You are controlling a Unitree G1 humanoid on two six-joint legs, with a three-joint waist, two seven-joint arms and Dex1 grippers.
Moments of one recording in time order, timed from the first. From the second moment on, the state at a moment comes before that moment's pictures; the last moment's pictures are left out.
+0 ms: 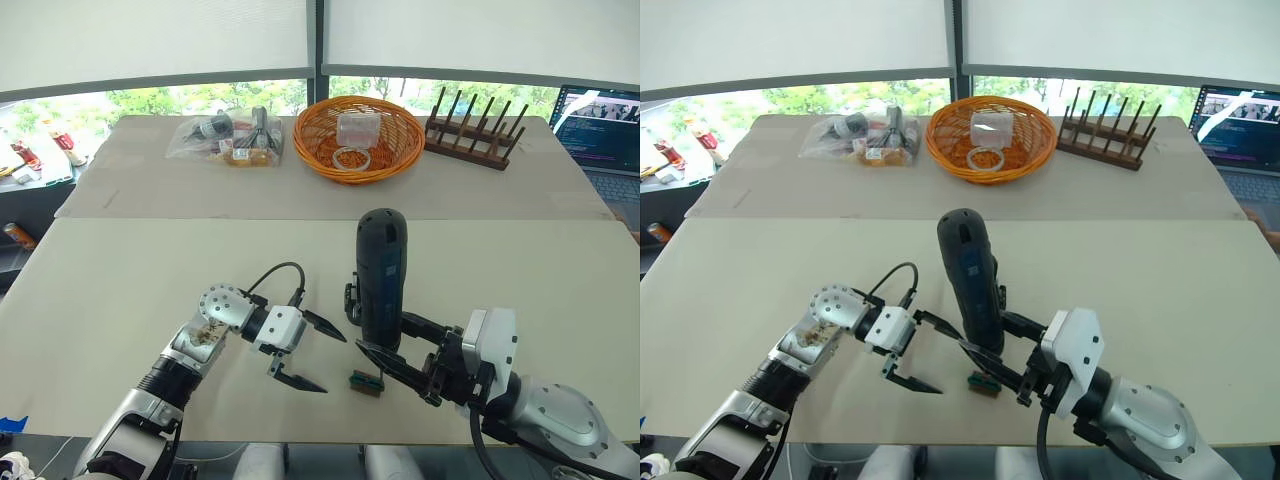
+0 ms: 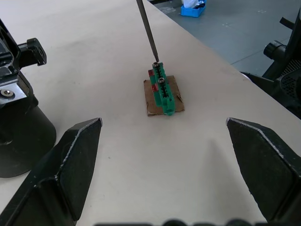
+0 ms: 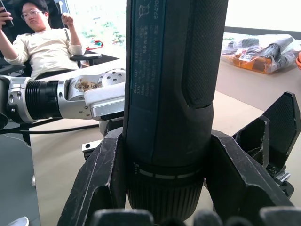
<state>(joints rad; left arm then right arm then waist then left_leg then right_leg) -0.47 0.49 -0.38 0.21 -0.22 -0.22 -1.55 0.26 -0.62 -0.02 -0.96 0.63 0.42 0.54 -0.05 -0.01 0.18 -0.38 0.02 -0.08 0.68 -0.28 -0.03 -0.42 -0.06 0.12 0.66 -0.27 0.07</state>
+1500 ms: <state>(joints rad) -0.48 0.49 -0.37 0.18 -0.22 -0.18 -1.54 0.22 -0.62 -0.04 -0.97 0.65 0.44 0.53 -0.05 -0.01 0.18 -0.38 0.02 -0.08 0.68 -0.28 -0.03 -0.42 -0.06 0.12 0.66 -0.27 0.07</state>
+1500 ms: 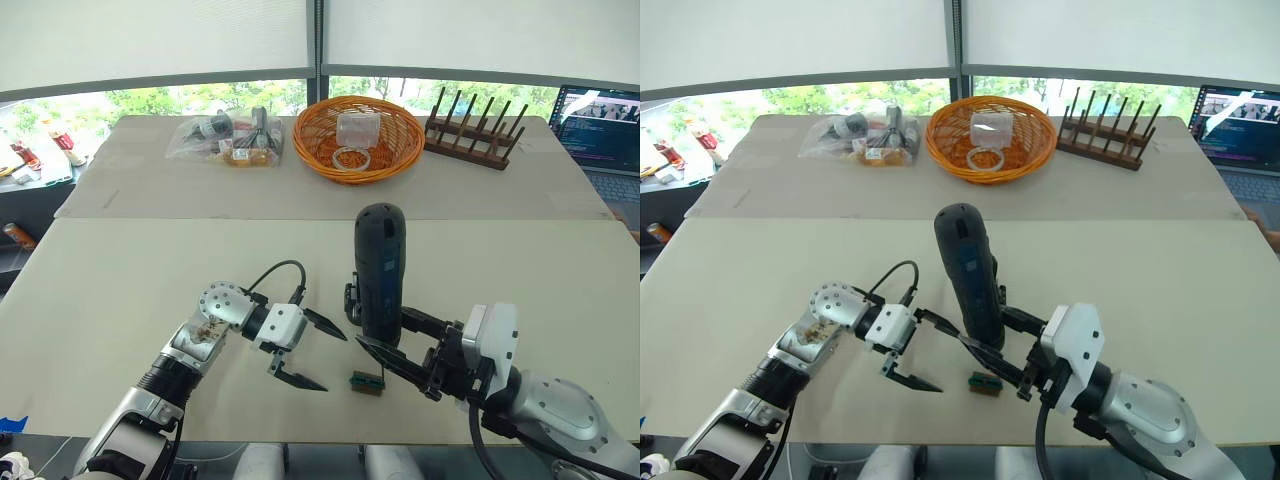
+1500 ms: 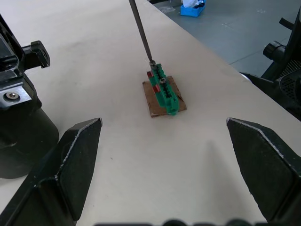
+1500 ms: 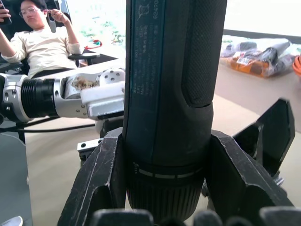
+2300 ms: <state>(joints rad) -0.39 0.56 -0.30 0.06 -0.23 -0.09 -1.37 -0.11 -0.82 -0.13 -0.82 0.97 0.50 0.69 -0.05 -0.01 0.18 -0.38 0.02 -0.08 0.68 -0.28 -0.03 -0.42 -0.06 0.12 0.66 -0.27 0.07</state>
